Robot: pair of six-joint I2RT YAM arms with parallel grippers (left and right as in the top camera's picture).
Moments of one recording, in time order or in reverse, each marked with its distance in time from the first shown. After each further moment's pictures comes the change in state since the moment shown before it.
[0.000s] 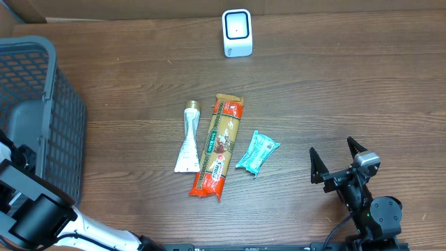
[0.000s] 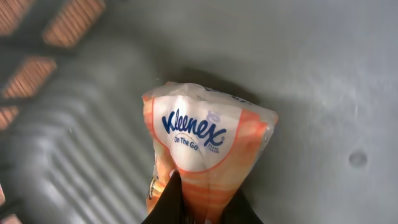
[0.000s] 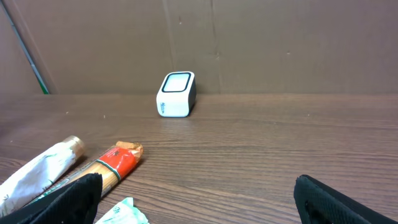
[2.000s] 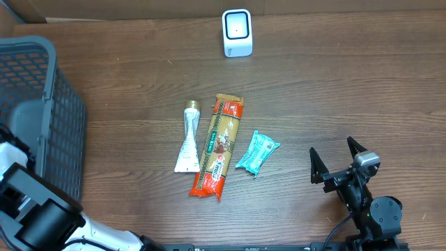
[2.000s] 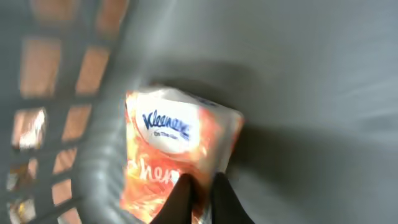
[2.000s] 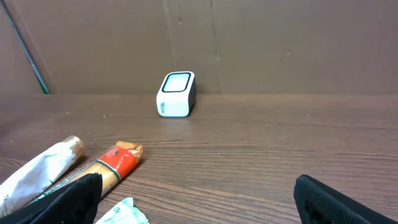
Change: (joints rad) left arm -0.048 -0.105 -0.196 0.269 -0.153 0.345; right arm 0.000 0.000 0.000 0.000 0.000 0.000
